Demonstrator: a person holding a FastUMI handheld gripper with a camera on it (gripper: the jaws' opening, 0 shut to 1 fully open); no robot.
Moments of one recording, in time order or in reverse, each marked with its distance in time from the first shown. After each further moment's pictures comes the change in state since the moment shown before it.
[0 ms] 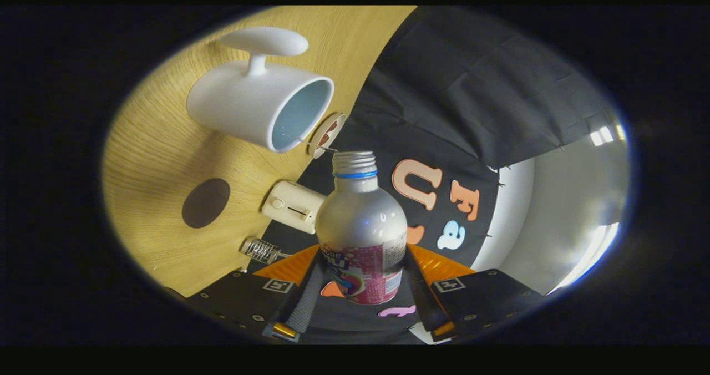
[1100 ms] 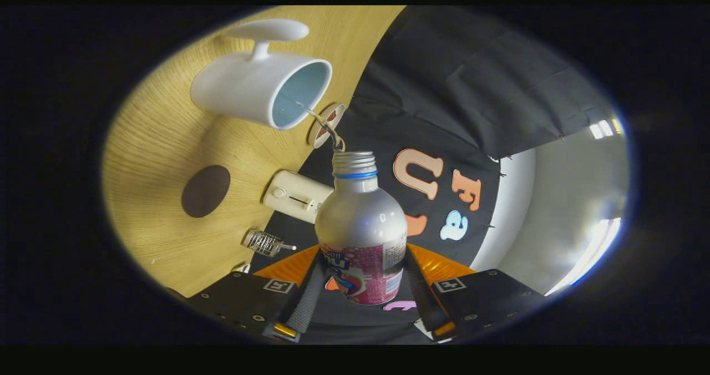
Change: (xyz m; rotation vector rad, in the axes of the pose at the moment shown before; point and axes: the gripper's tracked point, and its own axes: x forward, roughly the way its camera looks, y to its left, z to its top) arm -0.002 -0.013 -0.032 -0.020 0.053 -0.031
